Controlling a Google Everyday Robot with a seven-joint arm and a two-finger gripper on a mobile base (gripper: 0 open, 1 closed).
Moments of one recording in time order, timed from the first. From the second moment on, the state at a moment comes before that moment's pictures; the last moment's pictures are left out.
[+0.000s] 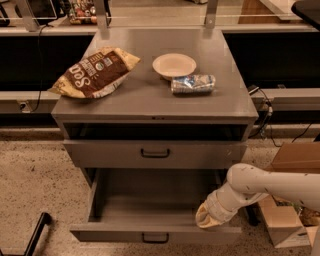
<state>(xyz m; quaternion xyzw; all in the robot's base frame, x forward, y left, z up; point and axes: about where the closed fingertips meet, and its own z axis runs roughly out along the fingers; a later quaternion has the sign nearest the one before) 0.430 -0.148 0.441 -0.79 0.57 0.18 0.16</state>
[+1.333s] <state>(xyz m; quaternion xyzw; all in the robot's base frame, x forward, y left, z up) 0.388 -0.158 0.432 -0.78 0.57 0.23 0.11</state>
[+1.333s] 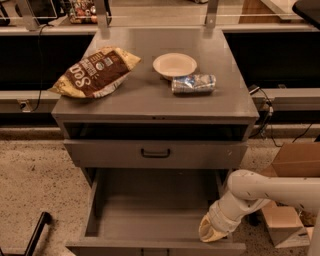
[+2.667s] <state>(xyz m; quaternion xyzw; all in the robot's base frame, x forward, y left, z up) 0.395 -0.158 0.480 -0.75 0.62 0.17 0.18</state>
